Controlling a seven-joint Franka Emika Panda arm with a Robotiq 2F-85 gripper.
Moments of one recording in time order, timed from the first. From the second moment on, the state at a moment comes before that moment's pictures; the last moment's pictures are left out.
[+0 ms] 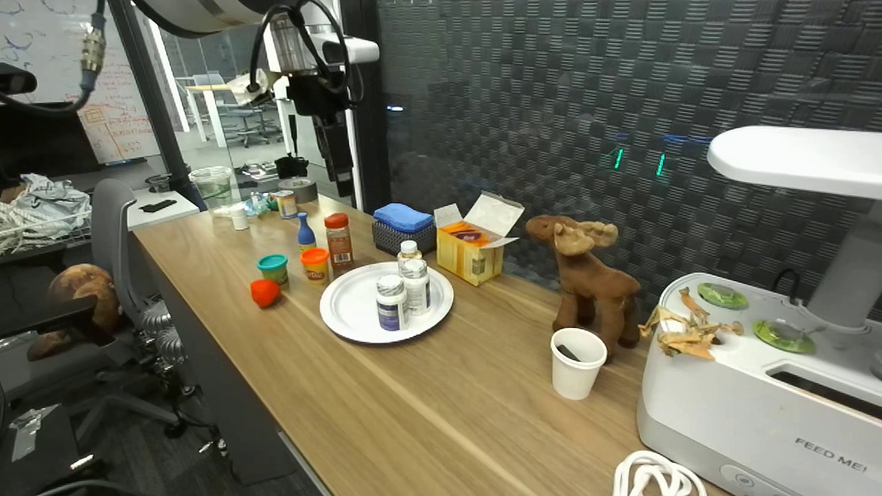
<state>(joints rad) 0.19 0.19 0.08 -1.92 -0.13 2.16 0.74</state>
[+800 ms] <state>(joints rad) 0.29 0.36 0.09 -1.78 -0.12 2.14 1.06</state>
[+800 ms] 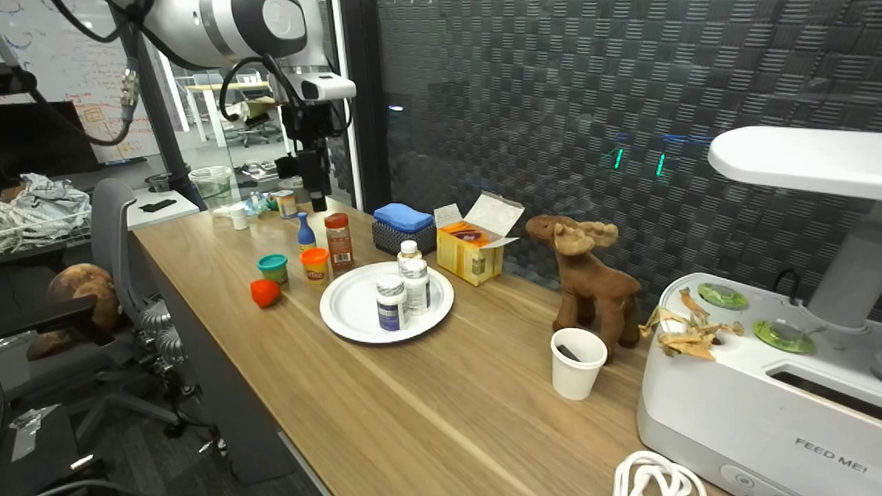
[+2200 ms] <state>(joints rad) 0.30 0.49 0.10 -1.70 -0.04 2.18 0.94</state>
